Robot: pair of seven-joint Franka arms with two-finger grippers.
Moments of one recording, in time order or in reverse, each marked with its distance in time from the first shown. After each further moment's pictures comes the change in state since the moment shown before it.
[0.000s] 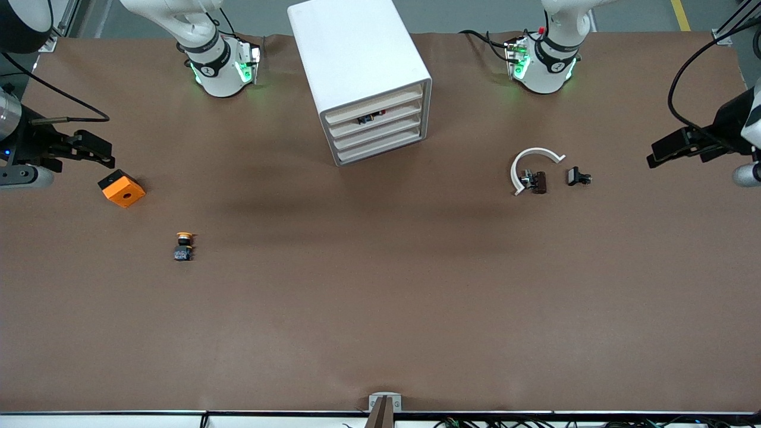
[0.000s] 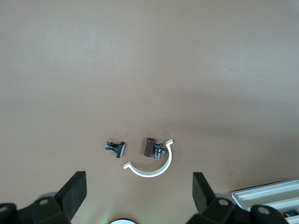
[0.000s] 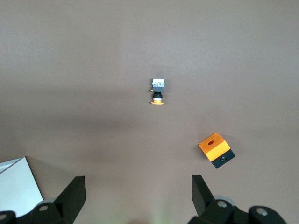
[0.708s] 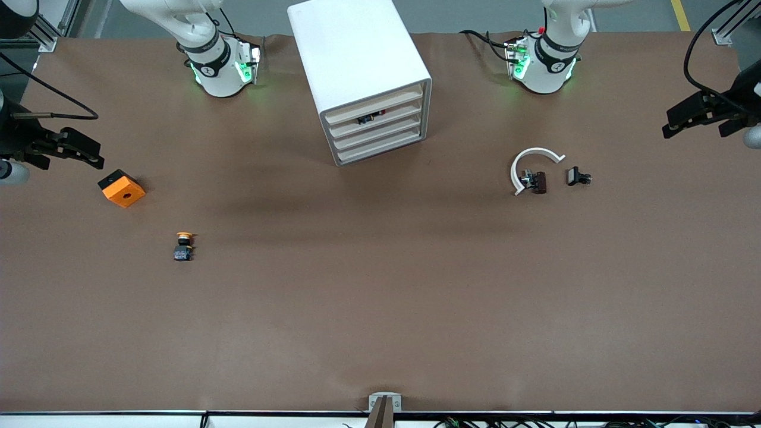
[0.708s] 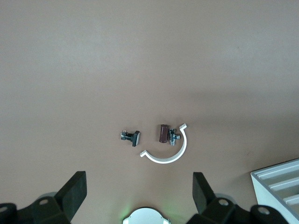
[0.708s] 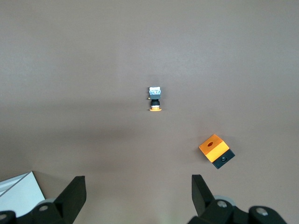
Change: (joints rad) left arm -0.168 -0.116 0.209 -0.100 -0.001 -0.032 0.126; right arm -0.001 0.000 -0.003 0.042 0.000 -0.002 0.075
